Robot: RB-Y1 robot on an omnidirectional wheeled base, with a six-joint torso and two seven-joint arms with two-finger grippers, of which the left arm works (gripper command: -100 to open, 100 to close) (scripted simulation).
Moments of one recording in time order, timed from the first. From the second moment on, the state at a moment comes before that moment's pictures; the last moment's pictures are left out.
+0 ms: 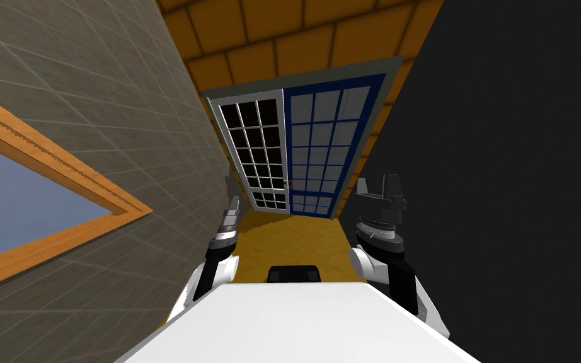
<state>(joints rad) 0.47 0.04 0.08 -2.10 -0.16 -0.56 -0.25</state>
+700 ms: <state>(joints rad) 0.44 0.06 0.12 -1.94 -0.18 -0.60 -0.39</state>
